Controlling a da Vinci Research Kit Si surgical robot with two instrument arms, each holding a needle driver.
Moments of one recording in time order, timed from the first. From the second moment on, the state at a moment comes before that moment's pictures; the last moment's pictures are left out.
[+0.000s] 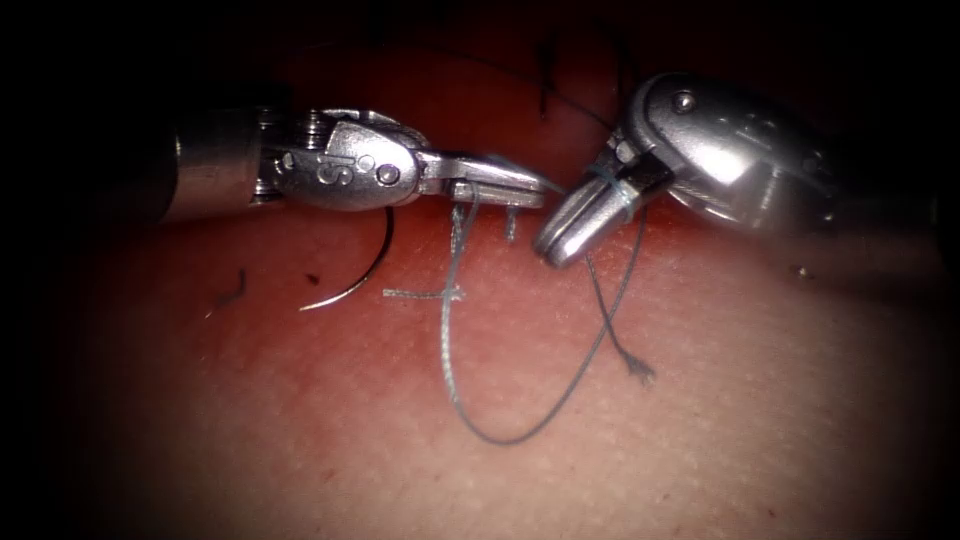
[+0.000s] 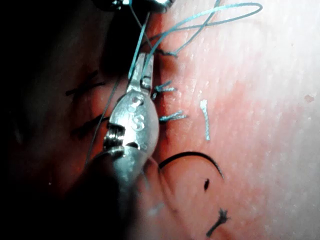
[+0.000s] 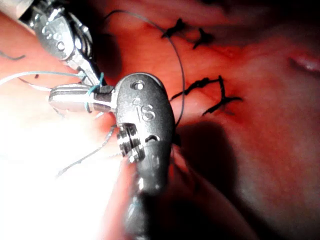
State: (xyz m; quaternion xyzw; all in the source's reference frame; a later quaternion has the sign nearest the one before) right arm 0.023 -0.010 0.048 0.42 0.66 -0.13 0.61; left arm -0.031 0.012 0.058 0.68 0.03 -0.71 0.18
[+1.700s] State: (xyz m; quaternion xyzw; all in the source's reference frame) right arm 0.021 -0.013 0.051 0.44 0.59 -0.23 0.64; left arm -0.031 0.007 0.056 0.67 0.04 -0.71 0.19
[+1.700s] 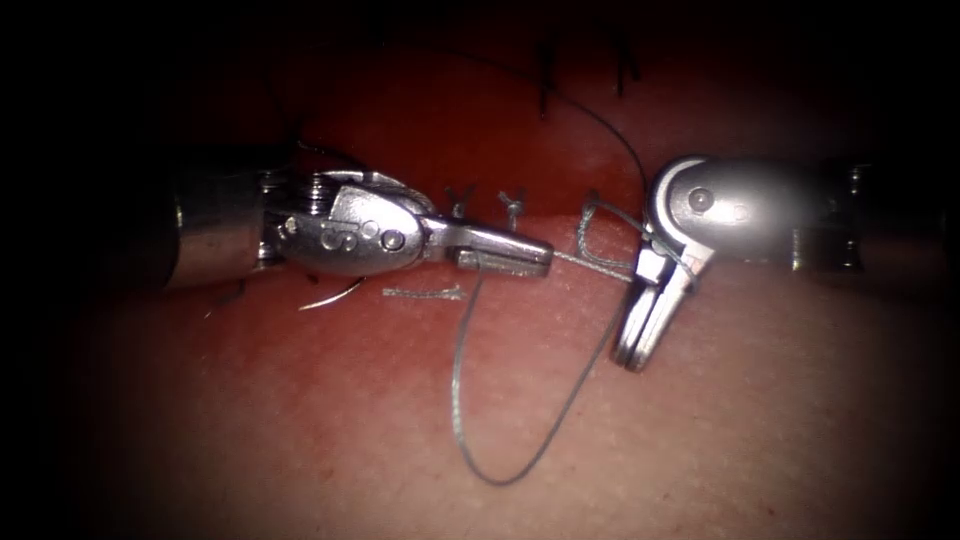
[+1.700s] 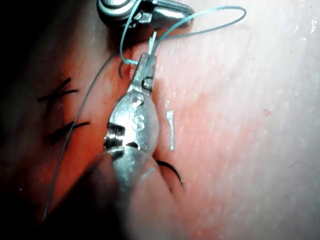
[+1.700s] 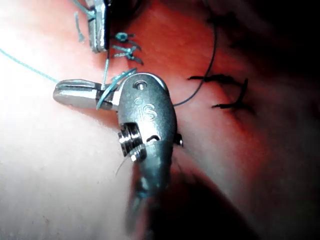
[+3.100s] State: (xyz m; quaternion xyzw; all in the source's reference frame) right arm 0.020 0.001 0.061 0.28 0.58 0.04 0.76; left arm -0.036 -0.017 0.042 0.66 0.12 -0.70 0.23
